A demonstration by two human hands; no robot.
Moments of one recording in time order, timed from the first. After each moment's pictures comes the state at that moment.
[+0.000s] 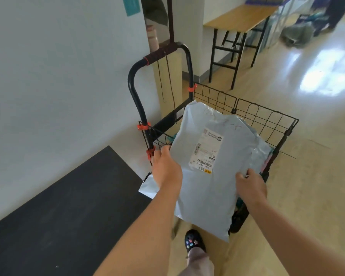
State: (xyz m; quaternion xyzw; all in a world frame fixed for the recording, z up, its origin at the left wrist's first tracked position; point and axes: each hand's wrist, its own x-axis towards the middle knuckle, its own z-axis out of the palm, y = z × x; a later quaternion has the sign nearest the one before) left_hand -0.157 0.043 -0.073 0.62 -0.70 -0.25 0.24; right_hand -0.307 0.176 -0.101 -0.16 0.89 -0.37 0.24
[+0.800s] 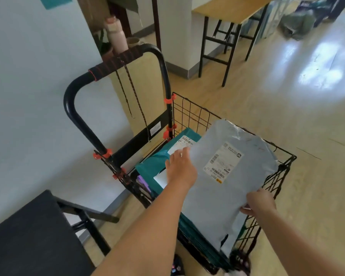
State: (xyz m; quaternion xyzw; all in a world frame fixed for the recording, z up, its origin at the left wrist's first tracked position) left_hand -0.399 -0.085 -0.122 0.48 -0.83 -0.28 0.07; right_hand -0.542 0.077 -0.150 0.06 0.84 -0.39 0.37
